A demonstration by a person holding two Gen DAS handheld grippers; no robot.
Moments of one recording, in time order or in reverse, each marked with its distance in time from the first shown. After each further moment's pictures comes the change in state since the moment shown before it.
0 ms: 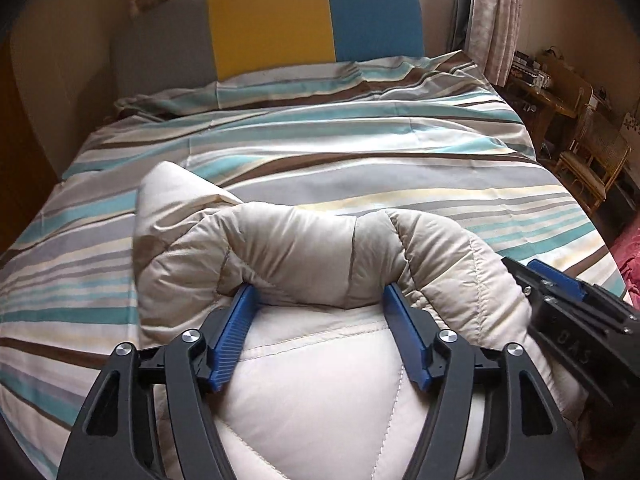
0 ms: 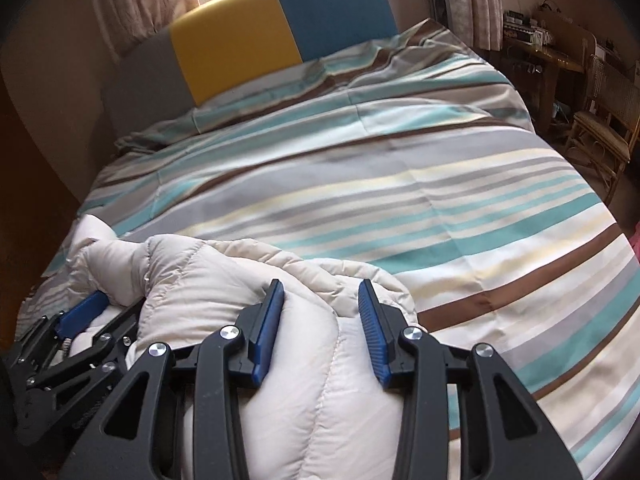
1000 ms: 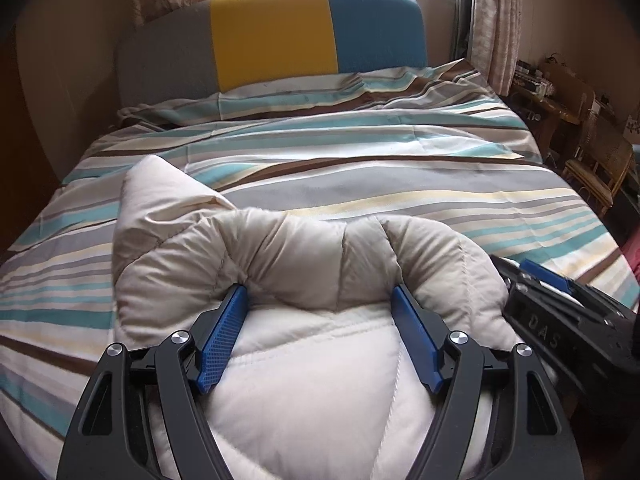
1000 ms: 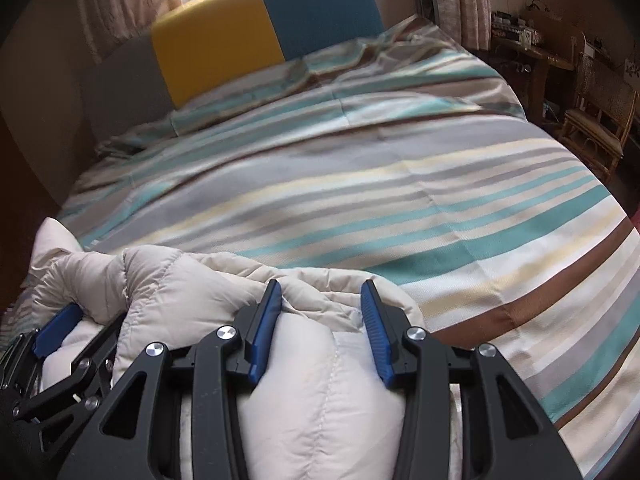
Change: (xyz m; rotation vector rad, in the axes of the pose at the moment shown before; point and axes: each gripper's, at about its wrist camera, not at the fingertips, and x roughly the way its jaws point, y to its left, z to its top) left arm 0.006 -0.009 -0.014 0.000 -0.085 0.021; right arm 0.025 -0.011 -0.005 0.024 -0.080 -0.014
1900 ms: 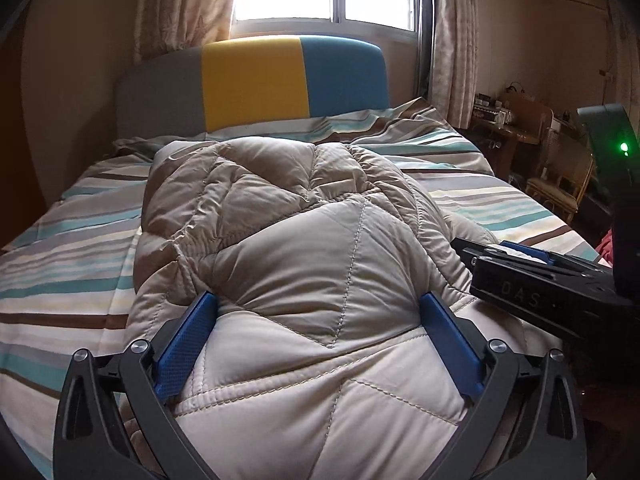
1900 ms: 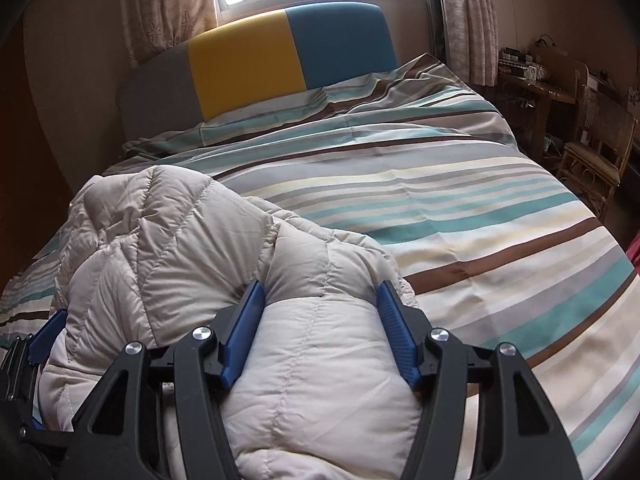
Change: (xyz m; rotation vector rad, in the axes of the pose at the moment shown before) left arm -0.054 -0.014 -0.073 0.030 -0.197 -0.080; right arm -0.052 -0.003 -0.046 -0.097 -0.091 0.004
